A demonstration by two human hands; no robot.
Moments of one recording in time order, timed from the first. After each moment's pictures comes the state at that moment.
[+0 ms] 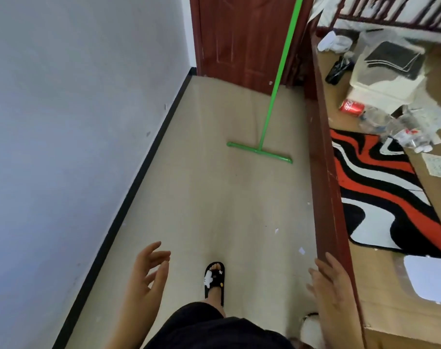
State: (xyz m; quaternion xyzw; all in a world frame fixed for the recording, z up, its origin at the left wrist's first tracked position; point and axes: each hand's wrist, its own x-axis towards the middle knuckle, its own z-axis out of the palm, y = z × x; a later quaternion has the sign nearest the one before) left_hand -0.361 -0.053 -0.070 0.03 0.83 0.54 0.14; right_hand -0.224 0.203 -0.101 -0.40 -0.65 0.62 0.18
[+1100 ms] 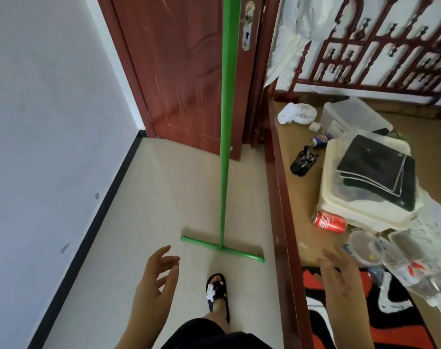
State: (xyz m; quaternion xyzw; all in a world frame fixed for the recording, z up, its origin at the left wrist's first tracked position) left_hand -0.840 0.459 -0.074 0.11 0.81 0.56 0.14; right_hand -0.685 0.702 -0.067 -0.43 -0.64 0.58 0.26
